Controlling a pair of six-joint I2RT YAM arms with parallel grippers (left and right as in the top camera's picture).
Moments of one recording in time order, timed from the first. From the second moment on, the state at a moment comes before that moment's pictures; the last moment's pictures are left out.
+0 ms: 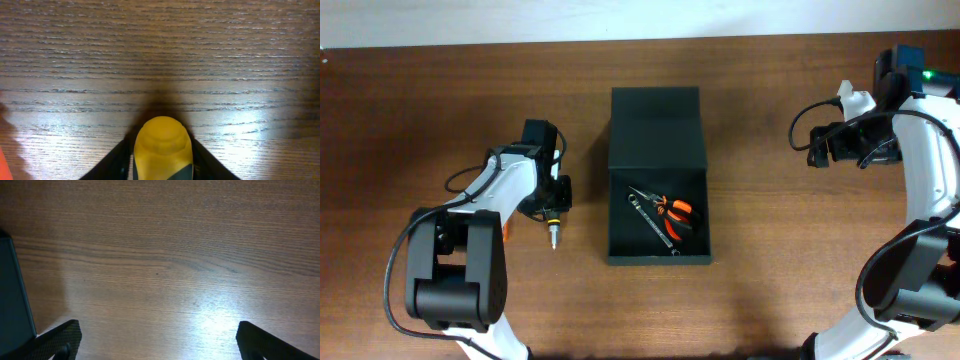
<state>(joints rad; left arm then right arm) -0.11 1.90 1.16 -0.75 -0.03 -0.18 -0.24 1.87 1.71 -1.32 -0.07 -0.27</state>
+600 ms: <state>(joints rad) -0.11 1.90 1.19 -0.87 0.00 -0.18 -0.24 1.87 1.71 -1.32 -0.07 -0.27</state>
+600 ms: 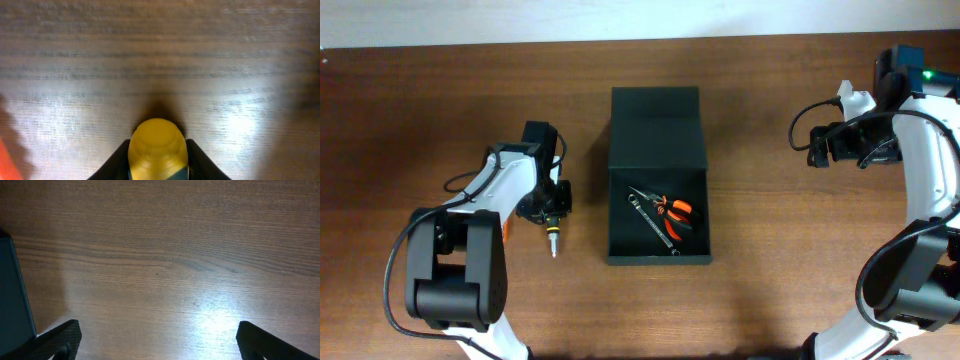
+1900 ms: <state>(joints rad) -0.55 1.83 1.66 -1.05 0.18 -0.07 -0.24 1.87 1.71 -1.32 -0.07 -0.27</state>
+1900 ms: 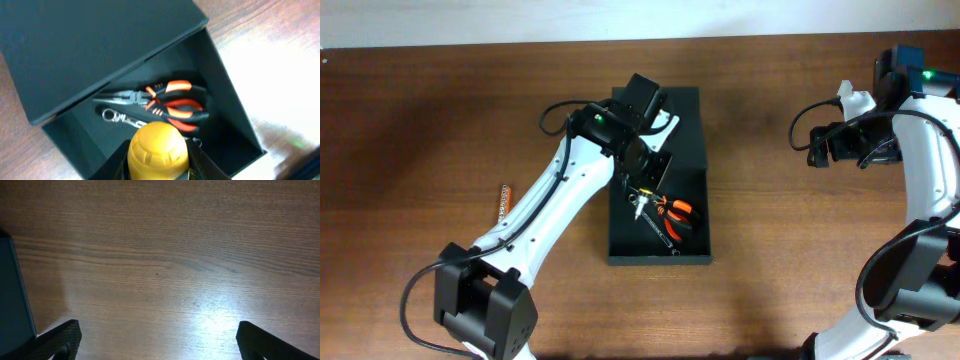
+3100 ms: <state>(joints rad) -0.63 2.09 1.66 -1.04 0.19 -0.07 -0.24 1.87 1.71 -1.32 -0.07 -0.27</state>
